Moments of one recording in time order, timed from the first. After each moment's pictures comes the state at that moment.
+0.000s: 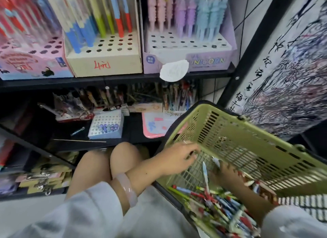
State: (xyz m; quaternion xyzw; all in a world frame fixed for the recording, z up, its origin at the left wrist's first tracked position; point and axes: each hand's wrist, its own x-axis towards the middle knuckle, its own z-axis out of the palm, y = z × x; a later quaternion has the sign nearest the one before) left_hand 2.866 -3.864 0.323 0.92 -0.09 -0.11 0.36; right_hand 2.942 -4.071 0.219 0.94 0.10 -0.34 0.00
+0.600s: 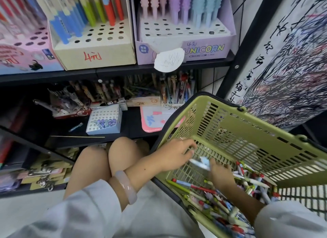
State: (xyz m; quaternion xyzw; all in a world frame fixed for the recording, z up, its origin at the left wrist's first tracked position) left_hand 2.863 -3.870 0.315 0.91 -0.04 -0.14 0.39; right_hand 2.918 -4.066 0.189 0.95 0.21 -0.21 0.02
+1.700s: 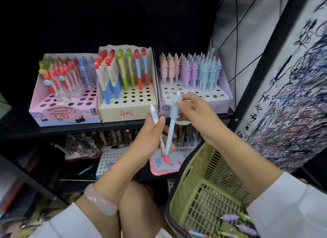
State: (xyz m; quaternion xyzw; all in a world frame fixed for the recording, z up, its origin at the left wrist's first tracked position) left_hand 2.860 -3.773 0.451 0.68 0.09 0.12 0.72; right_hand 2.955 -3.889 0.487 0.70 0.31 -0.13 -0.63
